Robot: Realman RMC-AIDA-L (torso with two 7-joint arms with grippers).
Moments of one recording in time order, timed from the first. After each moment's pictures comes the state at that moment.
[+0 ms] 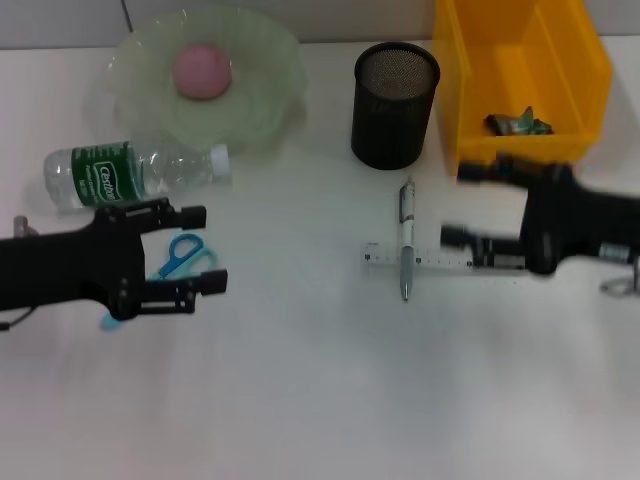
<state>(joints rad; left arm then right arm) -0.41 -1.94 0.92 0.55 1.73 1.68 -1.16 0.46 1.99 -0.91 -0.48 -1.64 -1.62 1.05</state>
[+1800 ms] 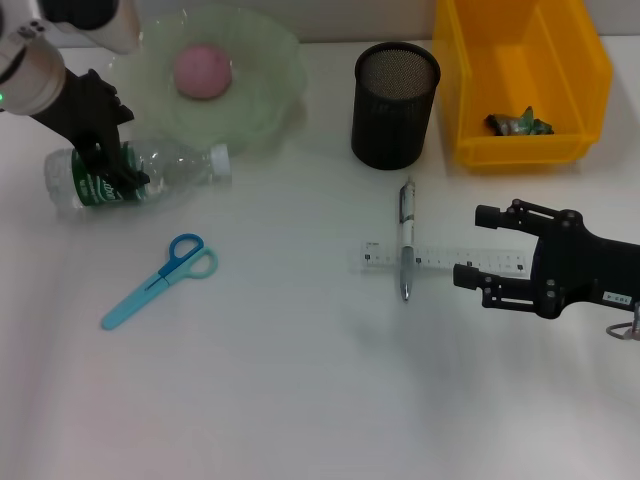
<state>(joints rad) -0.85 -2.07 1.00 1.04 2.89 1.40 -1.75 0.39 2.03 -0.83 -0.47 -1.74 -1.56 0.99</state>
